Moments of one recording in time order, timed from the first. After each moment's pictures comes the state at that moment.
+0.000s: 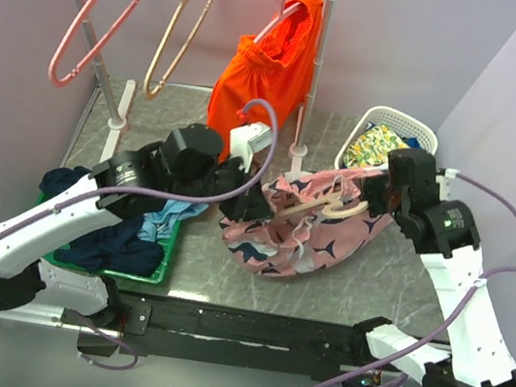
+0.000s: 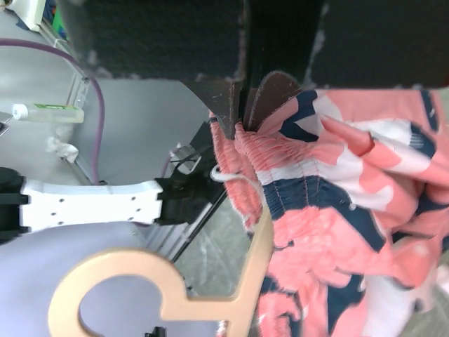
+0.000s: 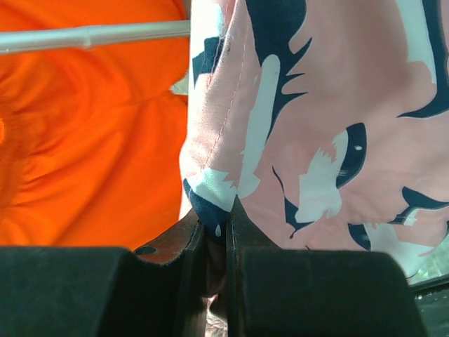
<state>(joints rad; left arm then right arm) -1.01 1.22 1.54 -0.73 0.18 -0.55 0.39 1.05 1.41 -1.09 0.29 1.48</state>
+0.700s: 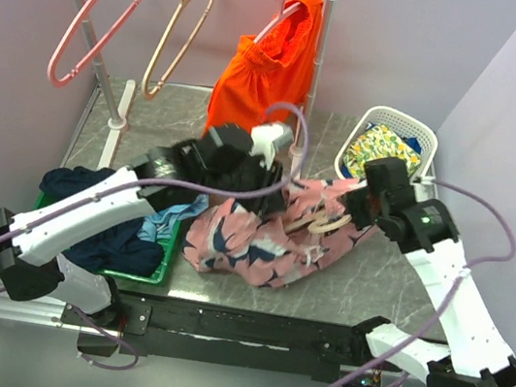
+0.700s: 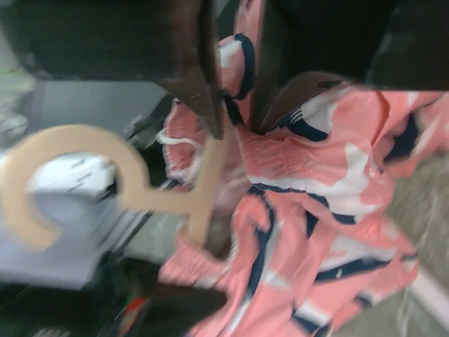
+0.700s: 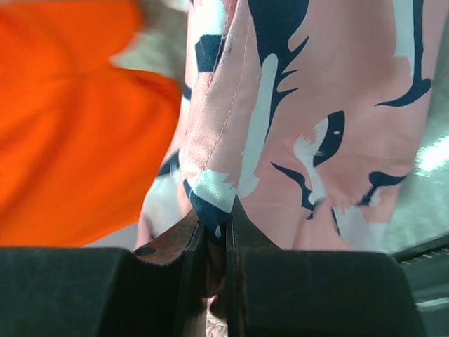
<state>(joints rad) -0.98 1.37 1.64 -0.70 0.11 -0.47 0.48 1.08 1.38 -1.15 0.30 1.49</state>
